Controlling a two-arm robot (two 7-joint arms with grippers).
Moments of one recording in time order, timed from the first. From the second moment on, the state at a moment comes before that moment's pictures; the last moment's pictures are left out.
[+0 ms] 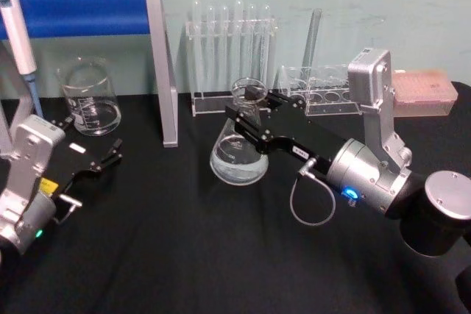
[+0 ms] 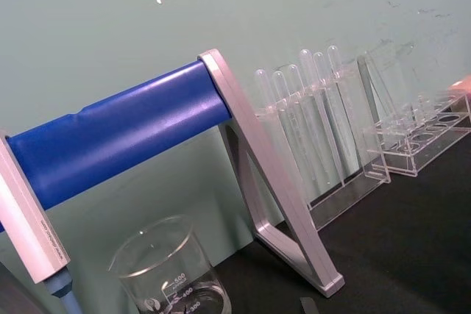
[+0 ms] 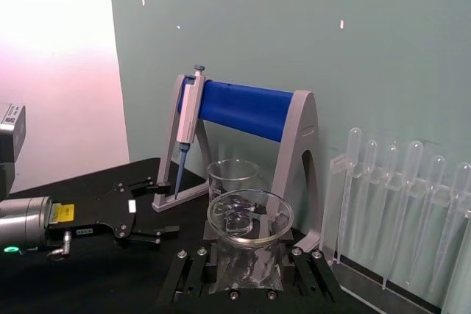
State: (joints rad) left arm -0.20 0.60 0.45 -1.41 -0.25 -0.12 0.03; right arm 0.28 0.33 -0.41 -1.55 0.40 0.01 0.48
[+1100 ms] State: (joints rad) left arm -0.20 0.60 0.45 -1.41 -0.25 -0.12 0.03; right arm 0.33 0.39 -0.48 -1.47 0.45 -0.05 0.56
